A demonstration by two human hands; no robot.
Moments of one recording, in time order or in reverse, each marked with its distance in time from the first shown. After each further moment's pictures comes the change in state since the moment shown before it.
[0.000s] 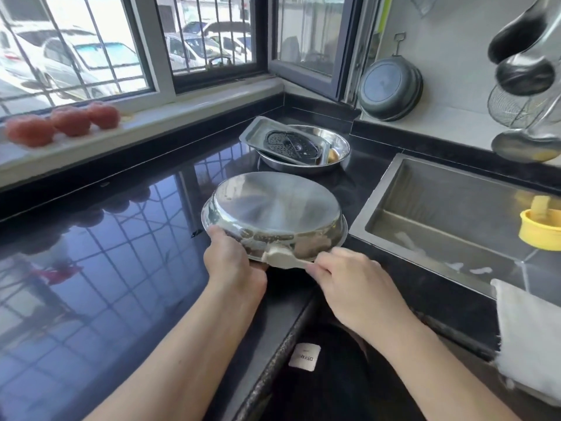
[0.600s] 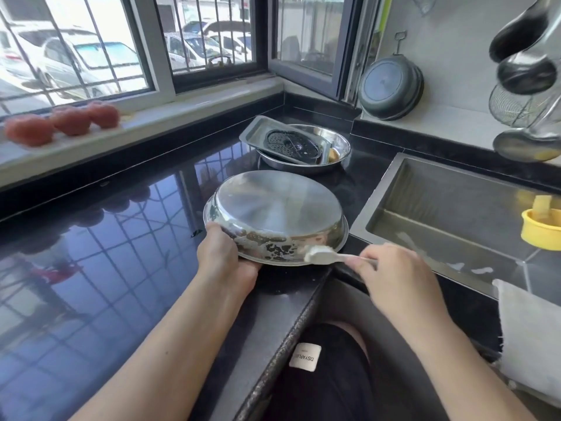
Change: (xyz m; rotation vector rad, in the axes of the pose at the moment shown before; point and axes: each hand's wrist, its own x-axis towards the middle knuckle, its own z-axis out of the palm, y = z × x) left_hand 0.023 0.010 -0.004 0.006 -0.060 -0.069; right_hand -0.005 0.040 -0.010 0.006 0.157 0.261
